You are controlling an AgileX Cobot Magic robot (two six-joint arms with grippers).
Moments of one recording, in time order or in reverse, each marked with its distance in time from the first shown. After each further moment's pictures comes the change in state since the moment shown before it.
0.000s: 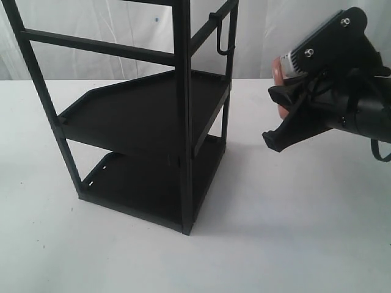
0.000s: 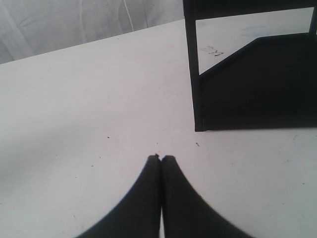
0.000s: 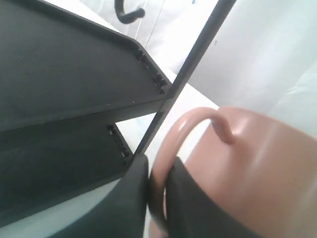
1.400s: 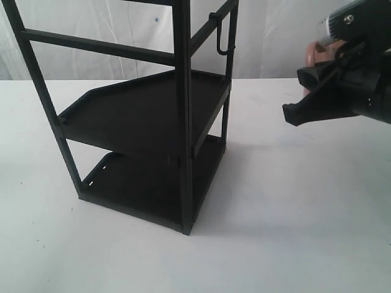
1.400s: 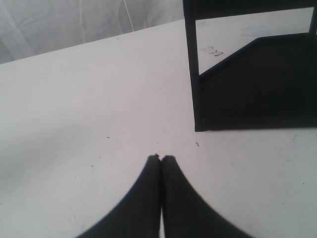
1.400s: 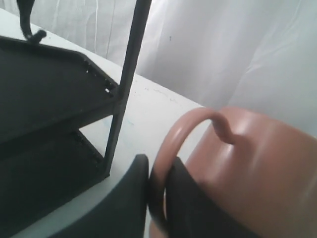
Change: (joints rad) left arm 0.000 0.000 0.000 0.000 0.000 0.000; right arm -0.054 -0.059 0.001 -1.053 -0.084 1.201
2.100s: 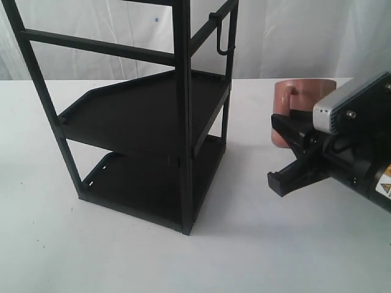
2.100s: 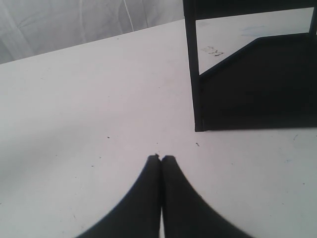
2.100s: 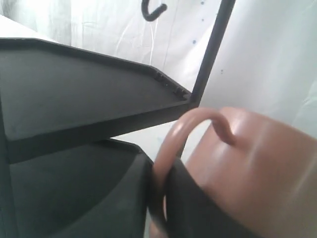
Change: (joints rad) left arm 0.000 0.000 0.000 0.000 0.000 0.000; right arm 0.070 -0.008 0.336 -0.941 -0.528 0.957
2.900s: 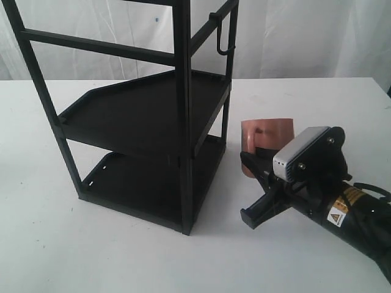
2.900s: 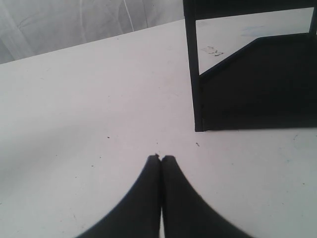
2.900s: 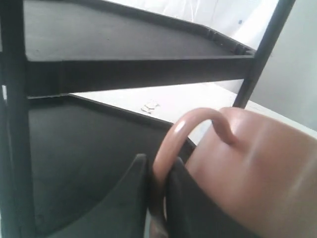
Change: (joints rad) left arm 0.000 0.000 0.000 0.000 0.000 0.000; right arm 0.002 0.450 0.069 -0.018 -0.499 -0.085
